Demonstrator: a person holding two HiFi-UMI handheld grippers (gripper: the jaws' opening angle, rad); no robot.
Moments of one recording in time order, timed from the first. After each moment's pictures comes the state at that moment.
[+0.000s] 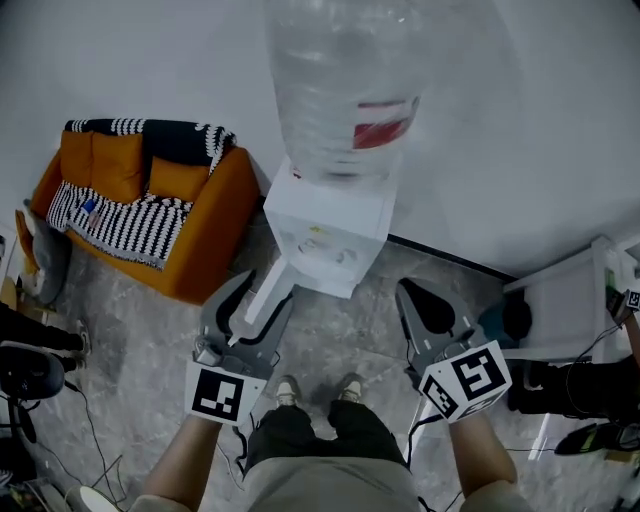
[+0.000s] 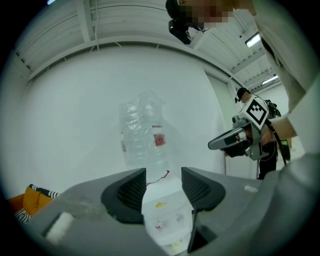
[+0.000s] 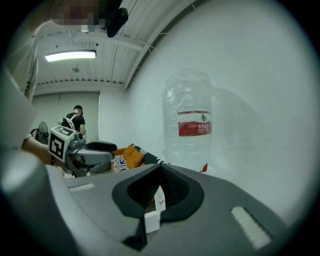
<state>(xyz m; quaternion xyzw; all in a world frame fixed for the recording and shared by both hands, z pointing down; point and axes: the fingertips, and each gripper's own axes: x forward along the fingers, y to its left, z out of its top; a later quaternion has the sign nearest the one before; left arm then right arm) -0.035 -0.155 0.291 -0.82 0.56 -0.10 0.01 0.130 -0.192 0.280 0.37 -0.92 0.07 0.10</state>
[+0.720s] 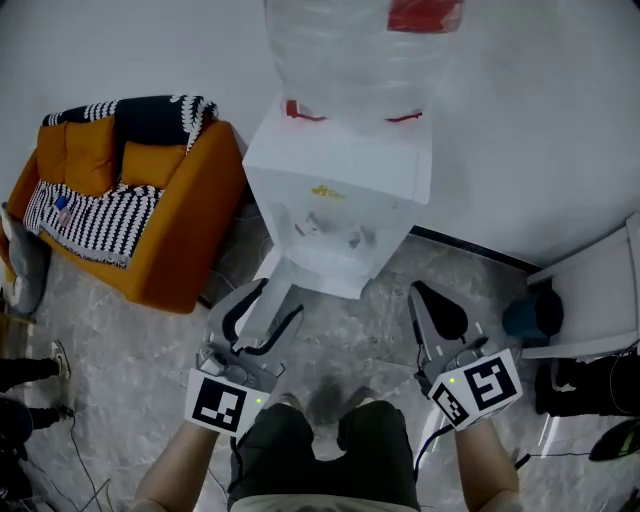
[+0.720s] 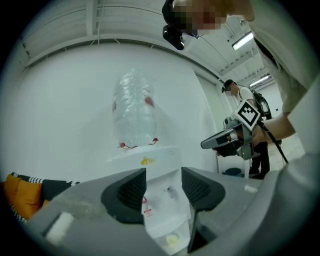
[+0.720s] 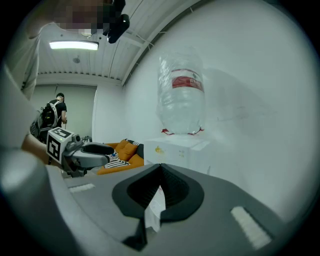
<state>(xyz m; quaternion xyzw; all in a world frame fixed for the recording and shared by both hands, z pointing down) -0.037 -0.167 0.513 -0.86 0.50 -0.10 0.03 0.128 -0.206 0.492 0.40 -0.91 0.05 0.09</state>
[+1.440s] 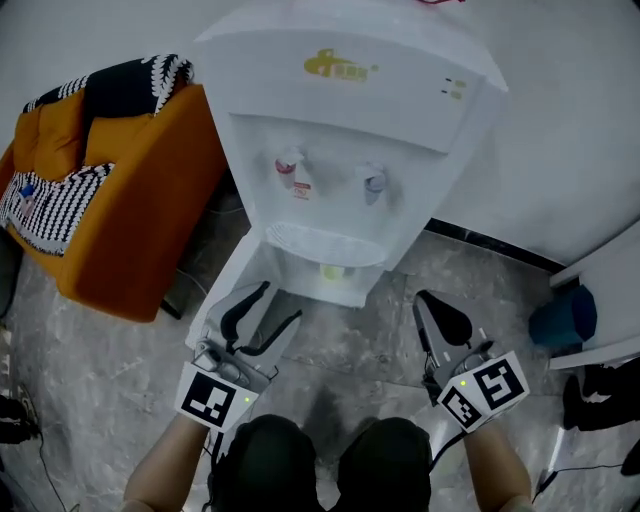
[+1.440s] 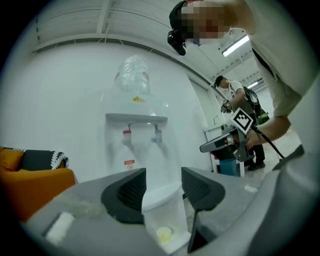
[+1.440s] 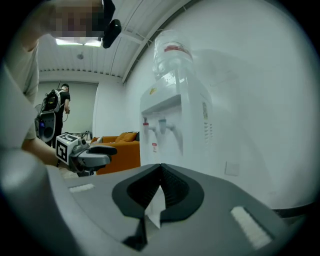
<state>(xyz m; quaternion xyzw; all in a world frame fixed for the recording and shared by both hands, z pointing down) -0.035 -0.194 0.765 -0.88 0.46 -0.06 0.04 0.141 -0.225 0.740 0.40 -0.91 0.05 0.07</state>
